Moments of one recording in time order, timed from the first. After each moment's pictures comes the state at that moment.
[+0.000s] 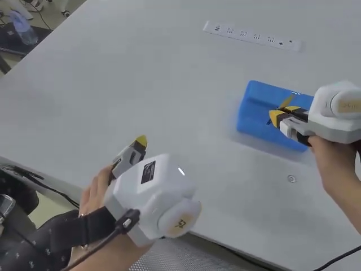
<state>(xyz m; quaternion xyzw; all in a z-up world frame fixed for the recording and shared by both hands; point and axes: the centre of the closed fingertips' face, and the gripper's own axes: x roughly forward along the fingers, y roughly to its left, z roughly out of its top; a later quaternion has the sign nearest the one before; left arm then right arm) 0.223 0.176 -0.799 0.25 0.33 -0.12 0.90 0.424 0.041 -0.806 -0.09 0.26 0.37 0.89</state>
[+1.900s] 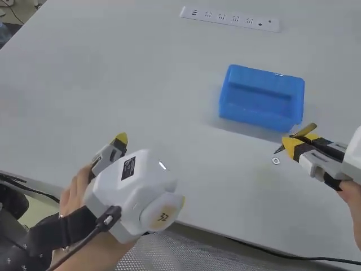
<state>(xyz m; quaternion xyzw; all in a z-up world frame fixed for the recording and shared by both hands) 0.219 0.176 -0.809 0.26 0.36 -0.12 0.89 0.330 -0.031 -0.799 -0.04 0.29 0.34 0.89</state>
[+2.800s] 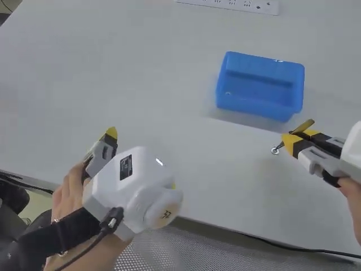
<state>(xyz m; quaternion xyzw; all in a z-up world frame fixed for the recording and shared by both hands) 0.224 0.191 -0.814 0.29 0.36 -0.08 0.88 0.325 -0.032 -0.807 -0.06 0.30 0.34 0.89</state>
